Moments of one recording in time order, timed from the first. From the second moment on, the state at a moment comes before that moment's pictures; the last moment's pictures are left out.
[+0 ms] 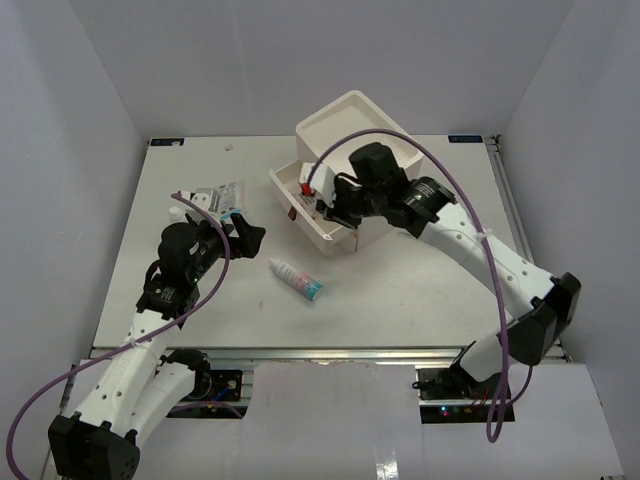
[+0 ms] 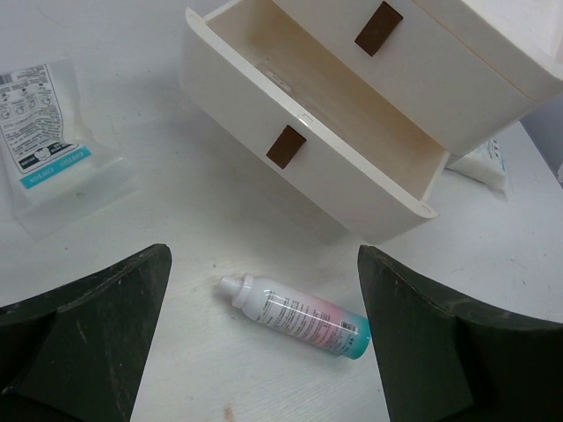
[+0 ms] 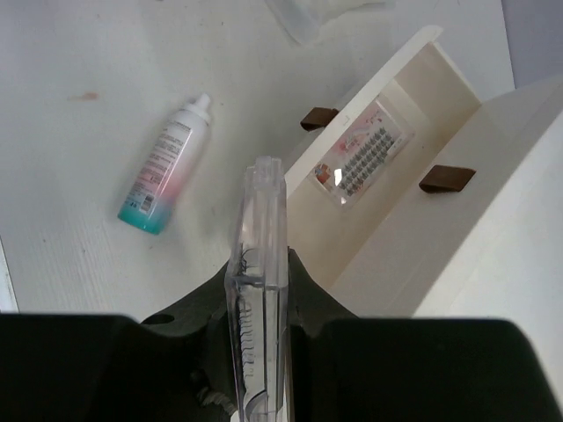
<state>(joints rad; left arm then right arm) -0.27 0.77 0.64 -0.09 0.17 -0.30 0.79 1.49 1.58 -0.73 -0.29 -0.61</state>
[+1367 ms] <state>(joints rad) -0.27 0.74 0.64 -0.08 0.21 -0.29 0.84 1.68 1.75 -0.54 -0.22 -0.49</state>
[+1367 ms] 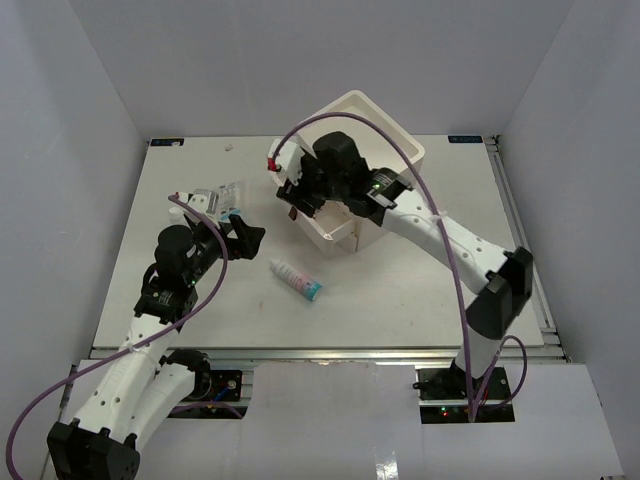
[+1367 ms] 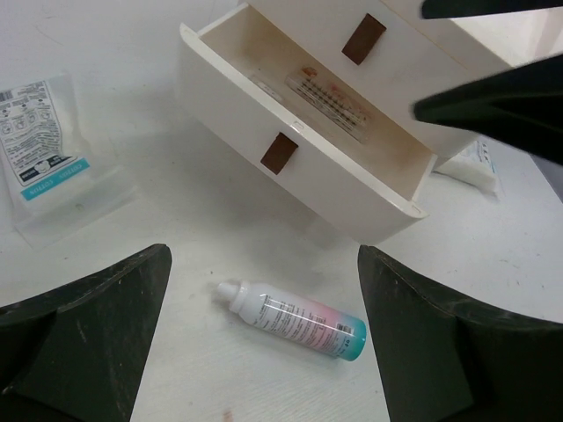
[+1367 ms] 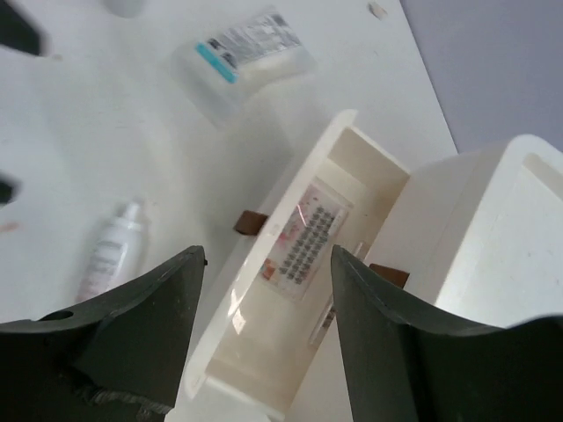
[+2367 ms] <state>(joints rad) -0.27 1.33 0.75 0.03 0.39 -0.45 0.48 1.66 1.68 -0.47 -0.48 -0.28</state>
